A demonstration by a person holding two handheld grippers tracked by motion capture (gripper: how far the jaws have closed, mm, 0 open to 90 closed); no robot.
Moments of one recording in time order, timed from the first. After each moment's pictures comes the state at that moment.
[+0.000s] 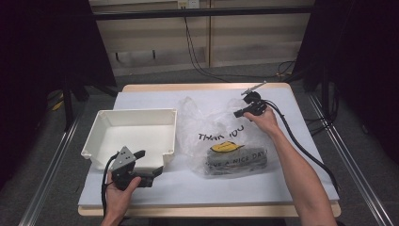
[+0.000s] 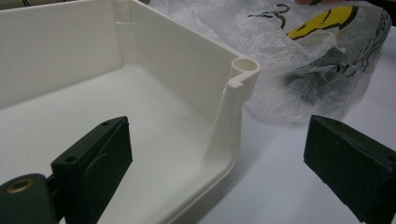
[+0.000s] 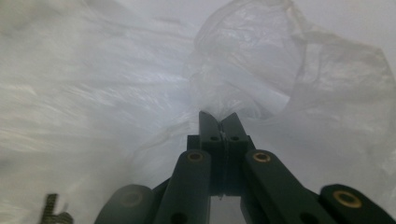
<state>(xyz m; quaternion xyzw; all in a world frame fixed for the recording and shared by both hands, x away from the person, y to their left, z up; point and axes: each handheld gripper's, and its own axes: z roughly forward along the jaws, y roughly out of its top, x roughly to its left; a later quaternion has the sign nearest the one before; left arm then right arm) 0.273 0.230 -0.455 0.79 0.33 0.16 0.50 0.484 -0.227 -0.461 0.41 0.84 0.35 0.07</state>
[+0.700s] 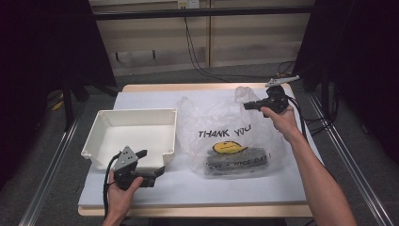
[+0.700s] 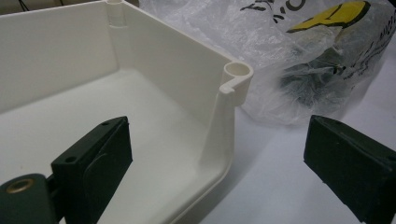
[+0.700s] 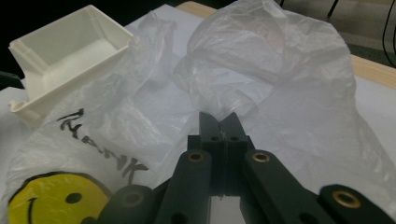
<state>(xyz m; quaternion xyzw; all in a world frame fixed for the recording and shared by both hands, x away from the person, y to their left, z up) 0.272 0.224 -0.454 0.79 0.32 0.16 0.50 0.425 -0.266 -0.394 0.37 0.78 0.49 0.08</state>
